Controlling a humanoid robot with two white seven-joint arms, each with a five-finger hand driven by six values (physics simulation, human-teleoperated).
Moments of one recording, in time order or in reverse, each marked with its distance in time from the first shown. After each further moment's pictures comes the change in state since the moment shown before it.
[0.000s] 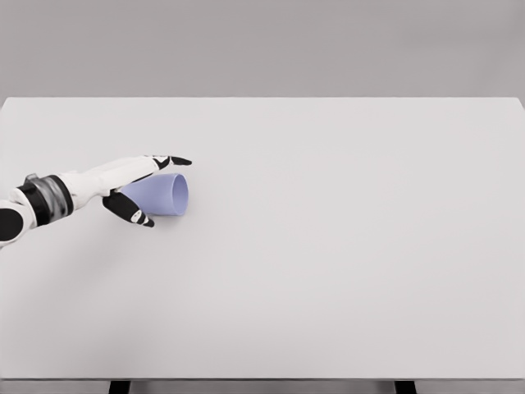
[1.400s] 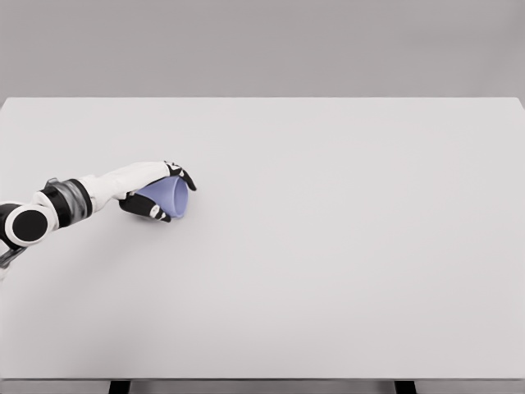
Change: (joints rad) left arm 0.003 -0.079 -0.013 0.052 -0.035 0.036 0.001; right arm 0.000 0.000 0.000 0.000 0.000 0.000 0.000
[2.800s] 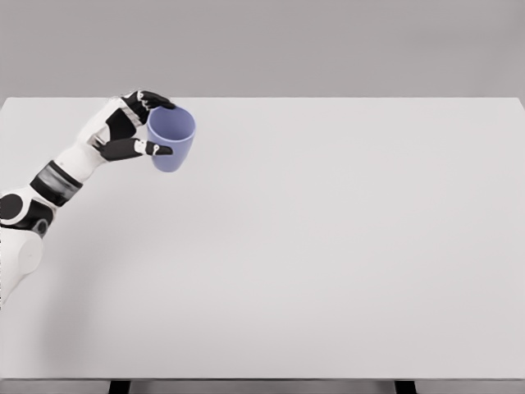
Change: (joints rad) left arm 0.017 -0.337 0.298 0.672 0.836 -0.575 -0.289; right arm 0.000 0.000 0.000 0.000 0.000 0.000 0.000
